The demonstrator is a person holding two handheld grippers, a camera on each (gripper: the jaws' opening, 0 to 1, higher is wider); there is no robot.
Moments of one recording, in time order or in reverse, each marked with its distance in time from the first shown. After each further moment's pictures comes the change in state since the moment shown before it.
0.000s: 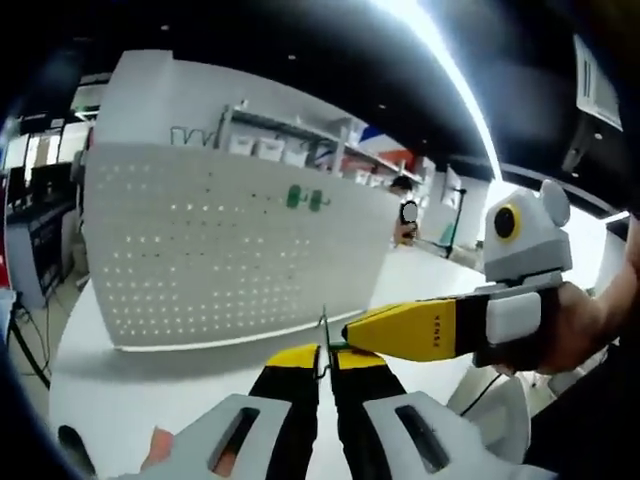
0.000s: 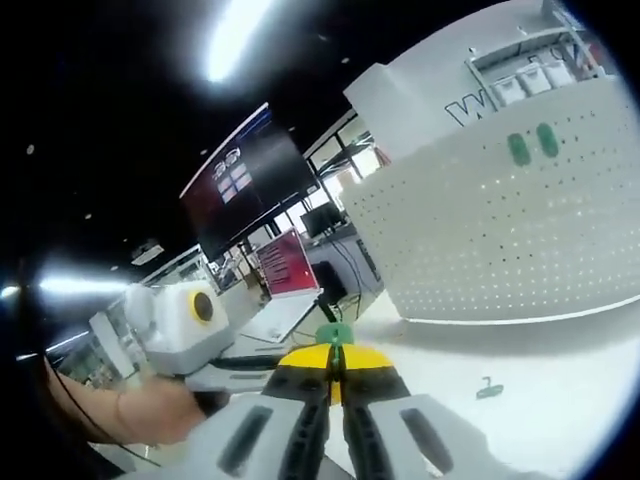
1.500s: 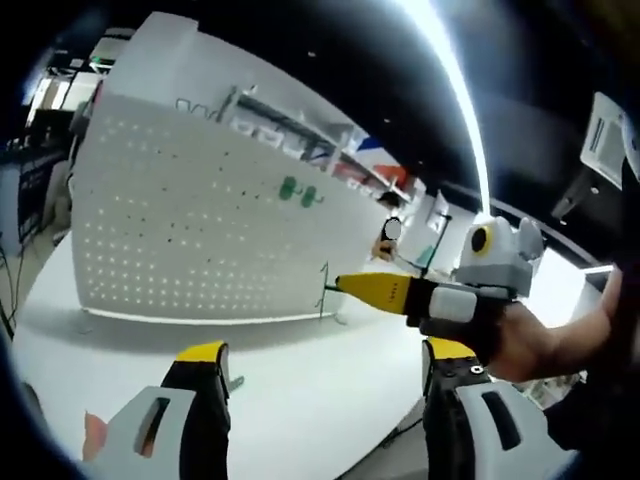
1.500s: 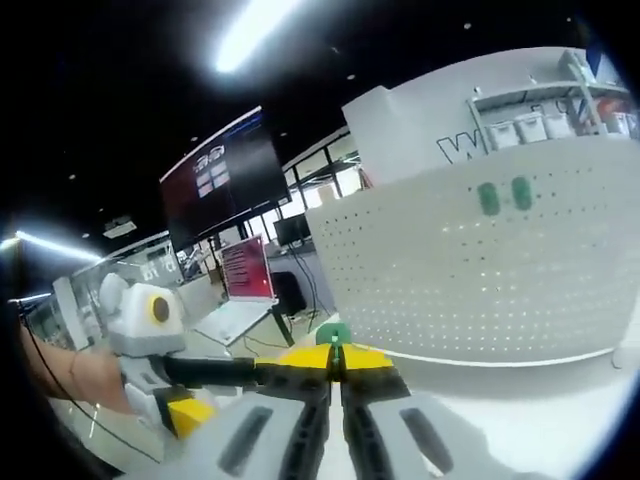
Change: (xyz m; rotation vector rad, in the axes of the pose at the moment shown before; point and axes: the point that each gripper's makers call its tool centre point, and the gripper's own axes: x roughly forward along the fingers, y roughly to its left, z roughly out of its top) left arm -0.002 -0.008 -0.008 -0.183 -0.003 -0.106; right arm -0.010 -0.051 0.029 -0.184 -0.074 -0.145
